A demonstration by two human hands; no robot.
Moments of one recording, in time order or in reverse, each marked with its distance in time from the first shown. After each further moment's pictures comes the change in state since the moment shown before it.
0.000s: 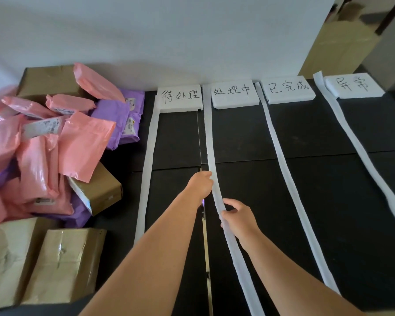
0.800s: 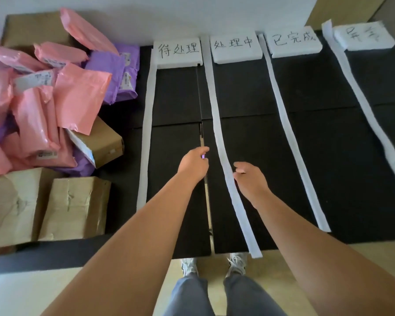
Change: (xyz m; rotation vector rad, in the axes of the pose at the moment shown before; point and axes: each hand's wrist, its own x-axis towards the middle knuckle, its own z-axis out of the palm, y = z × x) left_hand -0.049 -0.063 0.014 0.155 0.105 0.130; right_hand -0.019 0.042 -0.012 -0.322 0.111 -0.159
